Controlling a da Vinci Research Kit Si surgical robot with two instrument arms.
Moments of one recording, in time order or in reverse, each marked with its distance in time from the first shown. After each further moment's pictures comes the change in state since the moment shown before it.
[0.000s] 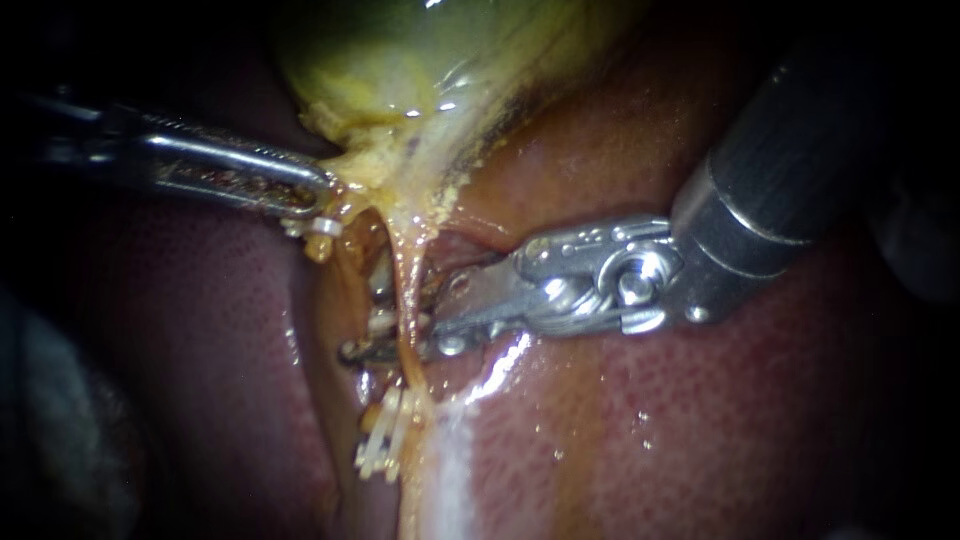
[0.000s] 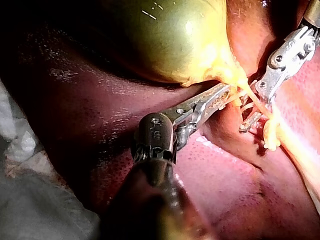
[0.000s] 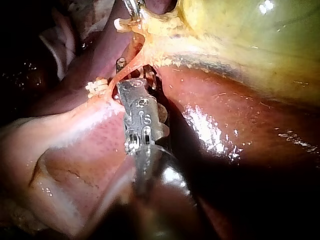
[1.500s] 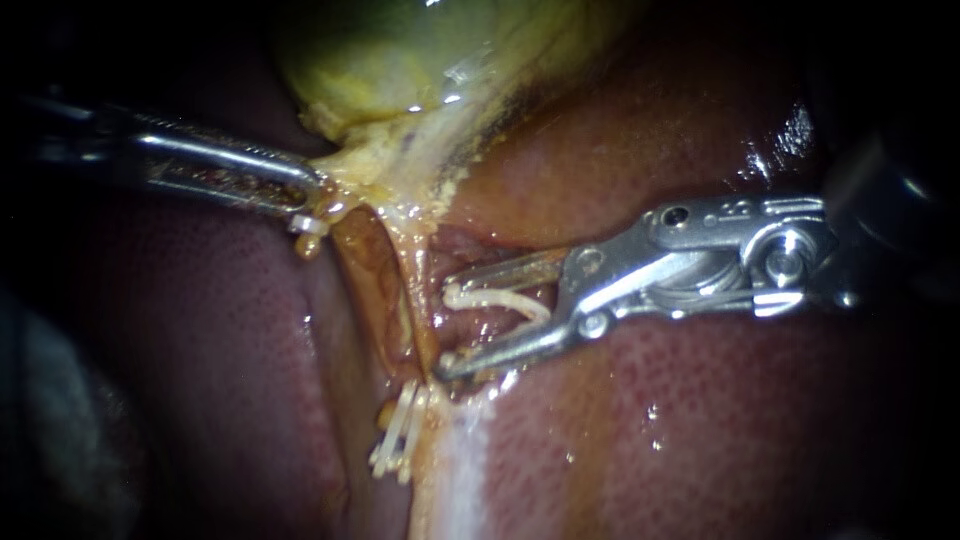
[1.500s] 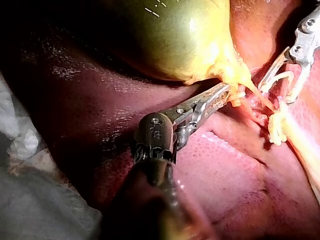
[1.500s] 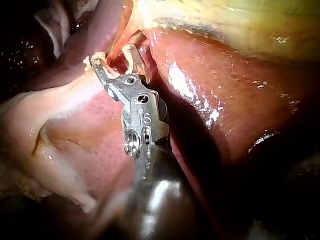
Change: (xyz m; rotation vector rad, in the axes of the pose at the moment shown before) right arm 0.000 -0.001 -0.009 0.157 0.107 0.004; left arm -0.001 -0.001 -0.001 -0.005 -0.002 0.004
